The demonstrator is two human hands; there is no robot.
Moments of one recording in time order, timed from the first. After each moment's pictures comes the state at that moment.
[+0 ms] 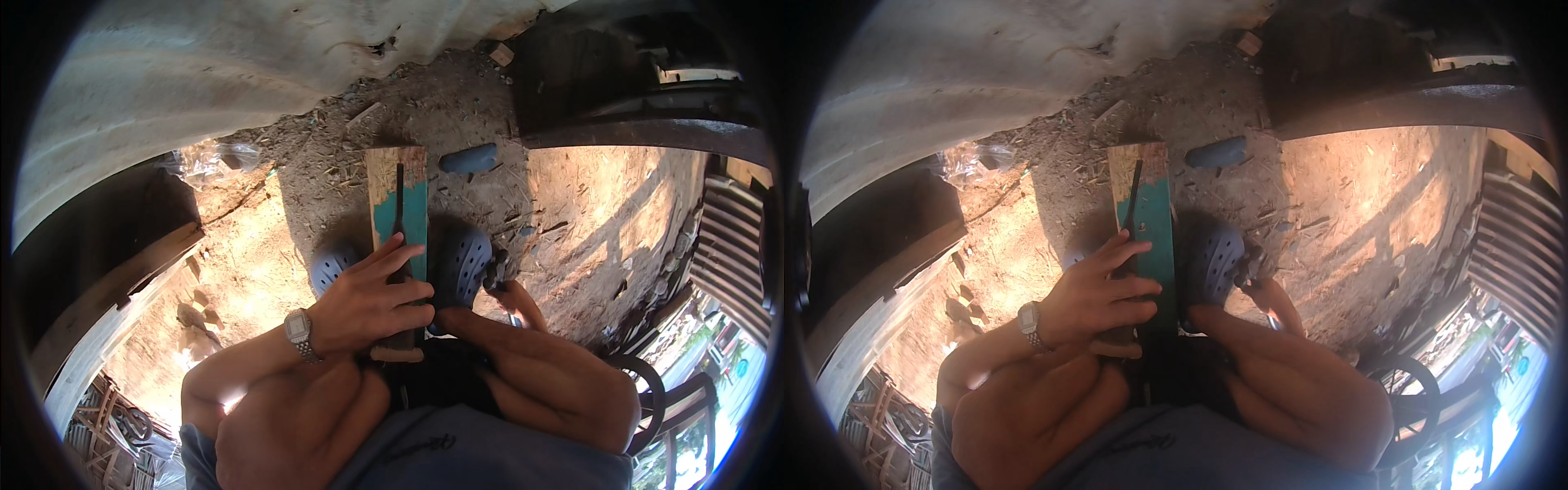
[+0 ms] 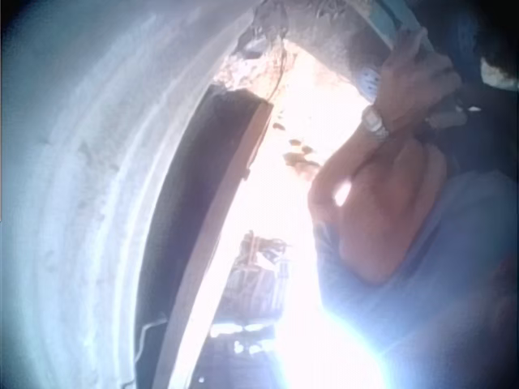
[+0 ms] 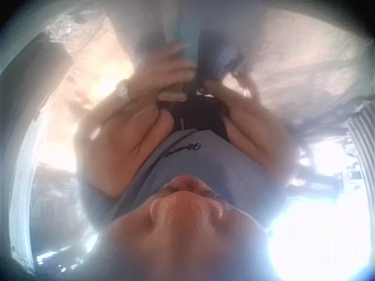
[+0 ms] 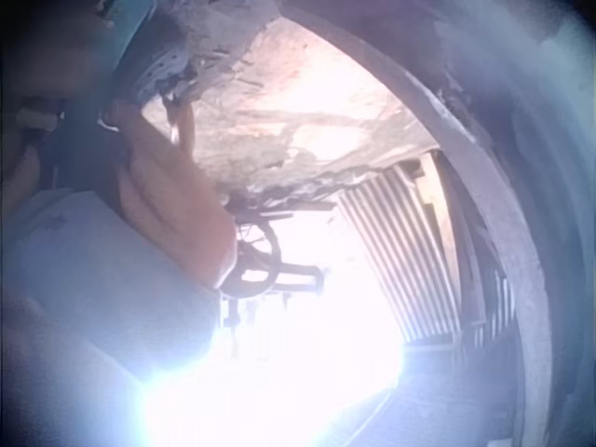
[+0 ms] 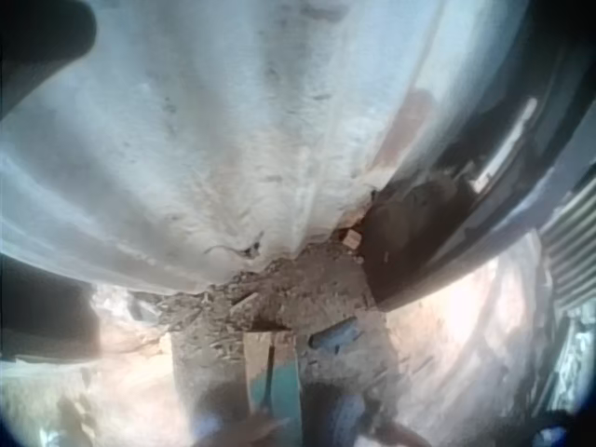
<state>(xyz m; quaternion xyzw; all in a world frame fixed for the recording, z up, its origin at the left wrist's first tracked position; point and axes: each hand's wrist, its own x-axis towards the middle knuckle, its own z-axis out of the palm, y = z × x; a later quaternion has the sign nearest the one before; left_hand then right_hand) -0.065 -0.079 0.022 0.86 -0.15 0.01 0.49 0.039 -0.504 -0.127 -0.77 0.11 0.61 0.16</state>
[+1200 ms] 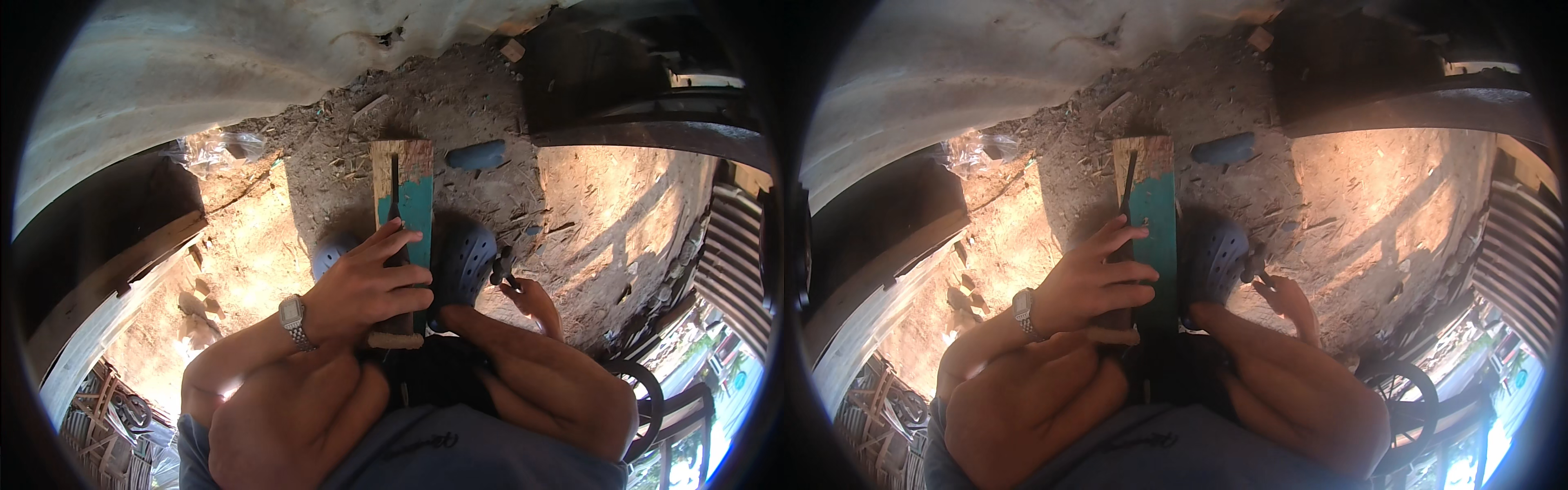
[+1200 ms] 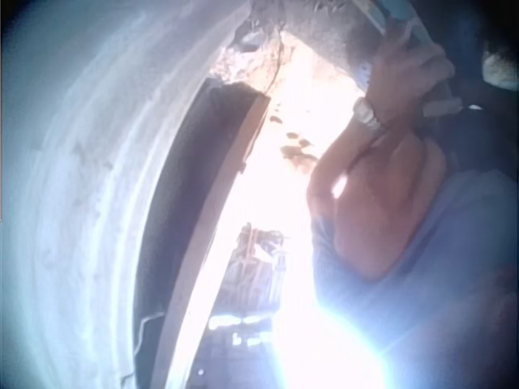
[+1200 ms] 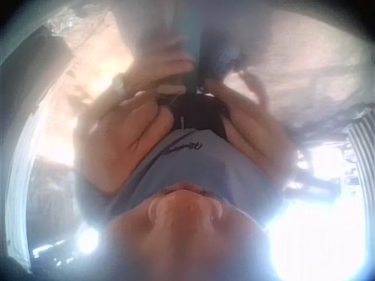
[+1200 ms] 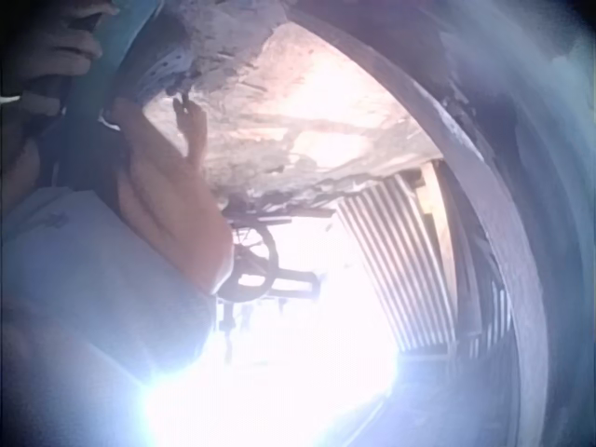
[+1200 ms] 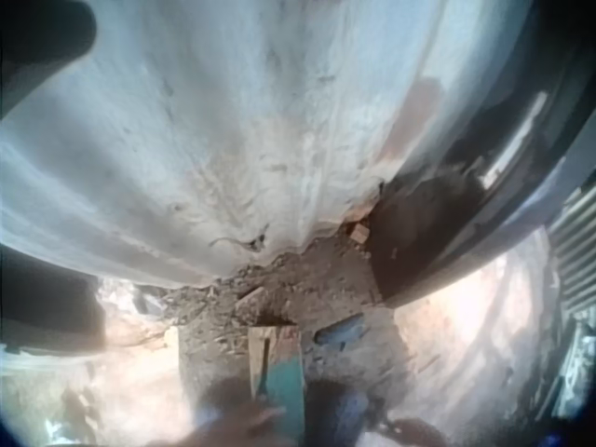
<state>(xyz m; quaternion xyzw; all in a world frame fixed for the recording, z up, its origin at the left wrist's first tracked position) -0.063 -0.075 0.014 0.85 -0.16 -0.02 0.50 0.067 -0.482 -0.072 -0.82 -0.02 0.57 0.01</state>
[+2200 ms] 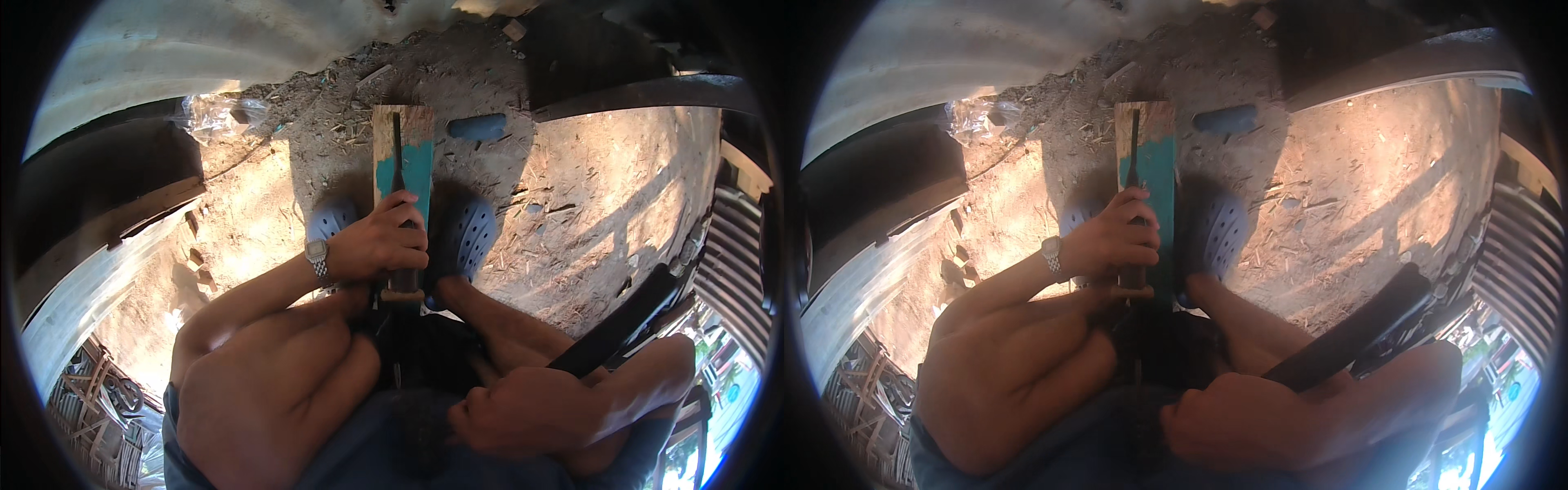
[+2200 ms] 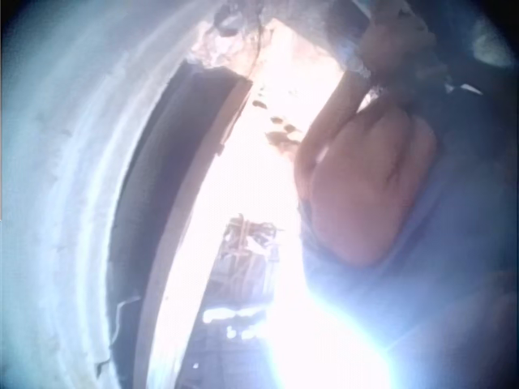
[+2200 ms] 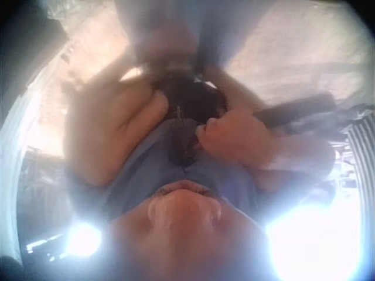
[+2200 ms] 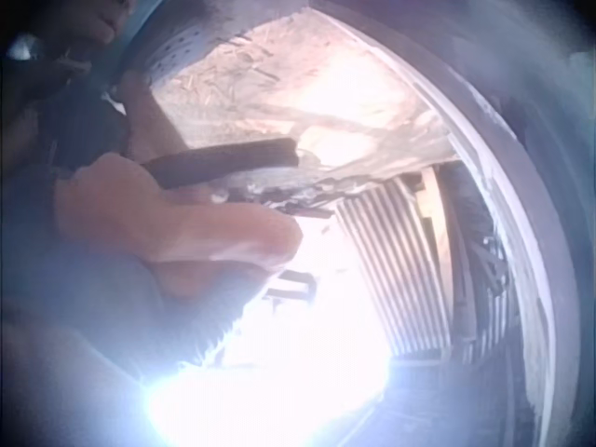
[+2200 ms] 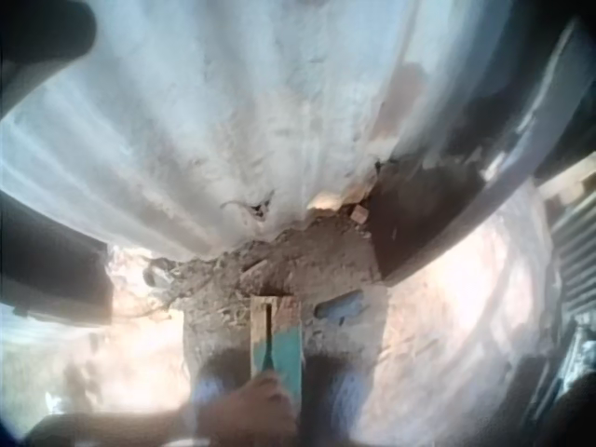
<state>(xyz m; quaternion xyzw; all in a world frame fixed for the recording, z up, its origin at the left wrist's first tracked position) -0.081 -0.108 -0.045 0.83 -0.22 0.01 0.50 0.059 -0.298 0.190 -0.45 -0.69 0.56 0.05</state>
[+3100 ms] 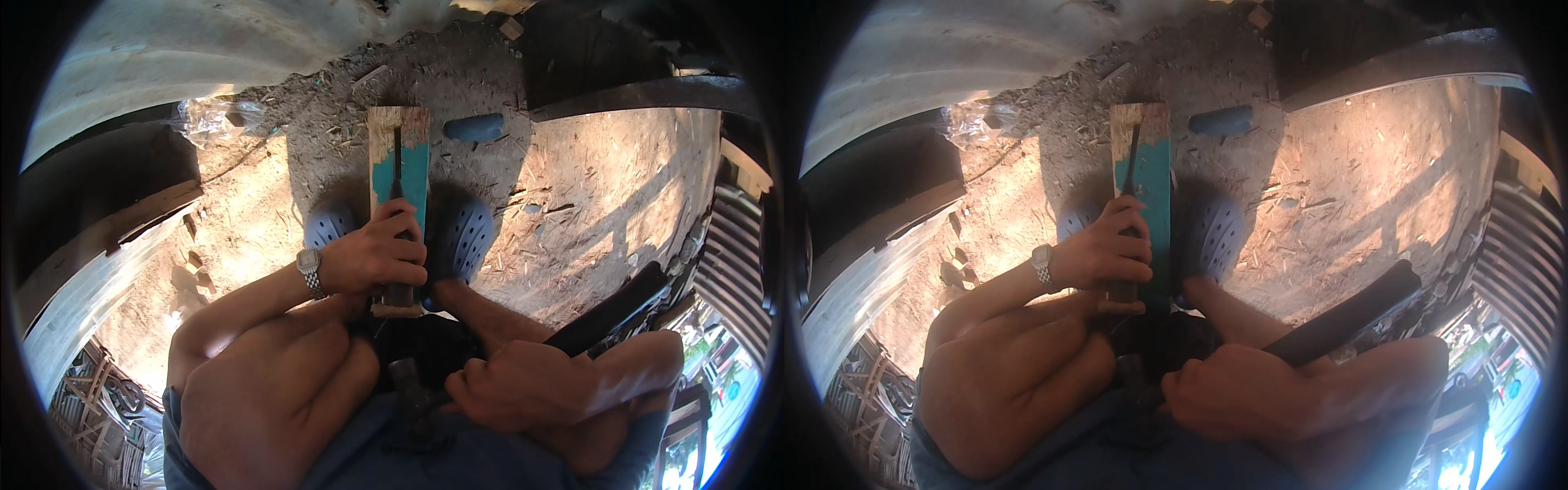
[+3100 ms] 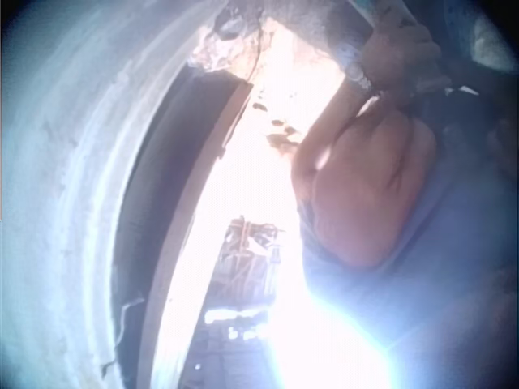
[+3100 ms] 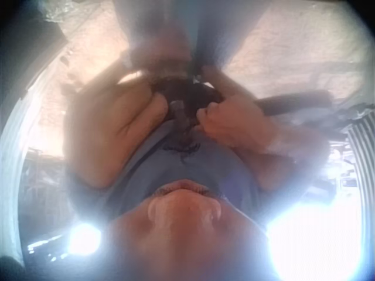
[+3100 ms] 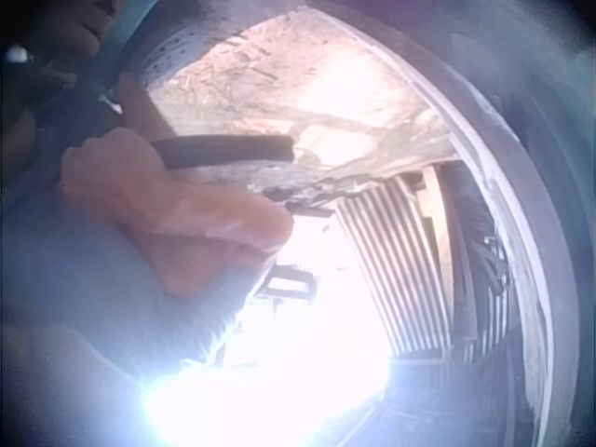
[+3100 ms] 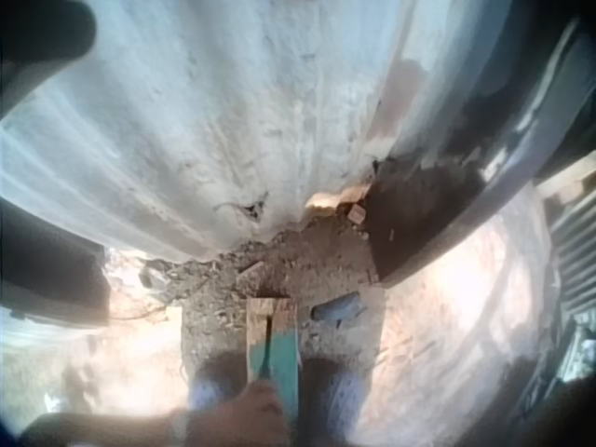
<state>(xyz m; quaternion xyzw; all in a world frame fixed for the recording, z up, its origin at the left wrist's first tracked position) -0.073 -0.106 -0.023 0.81 -0.23 0.04 0.54 0.073 -0.295 0.174 -0.45 -0.70 0.56 0.03</state>
